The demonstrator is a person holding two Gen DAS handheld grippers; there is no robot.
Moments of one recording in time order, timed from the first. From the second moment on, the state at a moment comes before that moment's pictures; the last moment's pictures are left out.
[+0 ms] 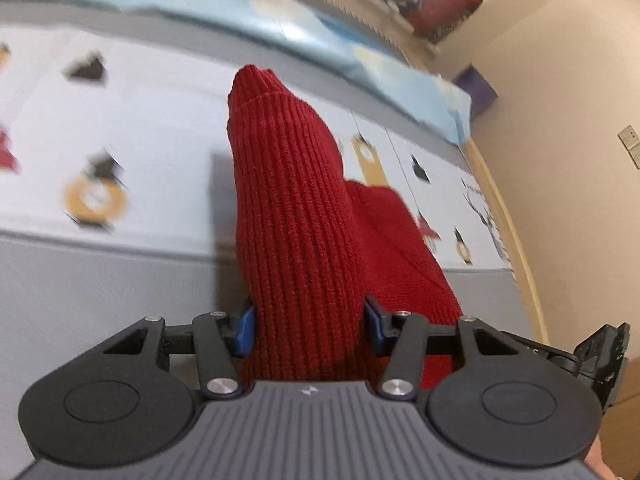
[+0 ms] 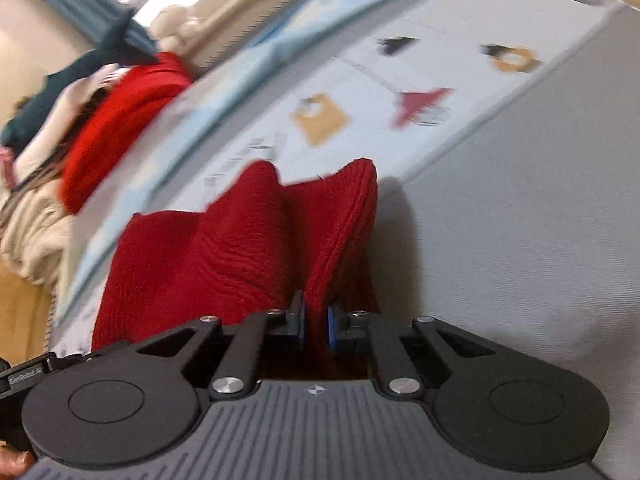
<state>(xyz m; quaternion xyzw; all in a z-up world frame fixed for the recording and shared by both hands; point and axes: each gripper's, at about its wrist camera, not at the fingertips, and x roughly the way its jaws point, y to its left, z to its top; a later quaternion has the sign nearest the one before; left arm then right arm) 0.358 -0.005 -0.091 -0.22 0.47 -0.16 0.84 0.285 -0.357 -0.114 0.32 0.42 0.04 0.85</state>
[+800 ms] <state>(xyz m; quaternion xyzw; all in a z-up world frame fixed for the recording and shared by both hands) 0.305 0.149 -0.055 -0.07 0.44 -0.03 0.89 0.302 -0.189 -0.074 0.24 0.42 0.17 0.86</state>
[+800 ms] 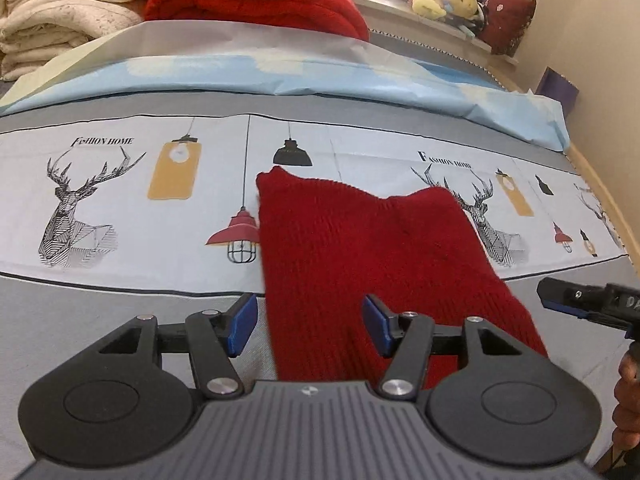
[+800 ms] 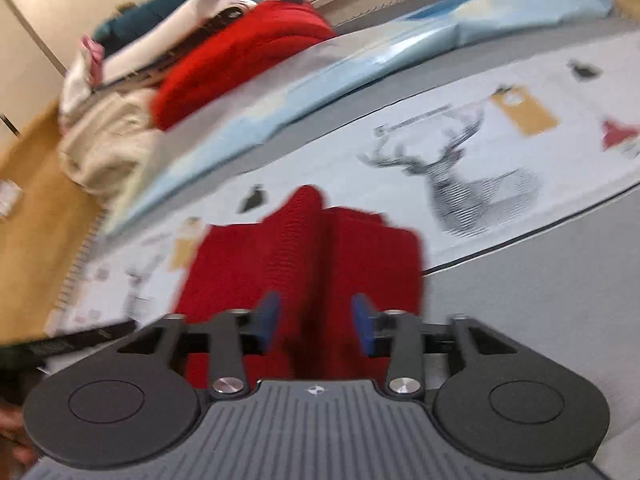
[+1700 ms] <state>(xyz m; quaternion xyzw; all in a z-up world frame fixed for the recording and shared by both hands) 0.267 0.132 -0.055 -0.06 0.46 -0.08 0.88 0.300 -0.174 -0.086 0.18 0.49 0.16 0.84</state>
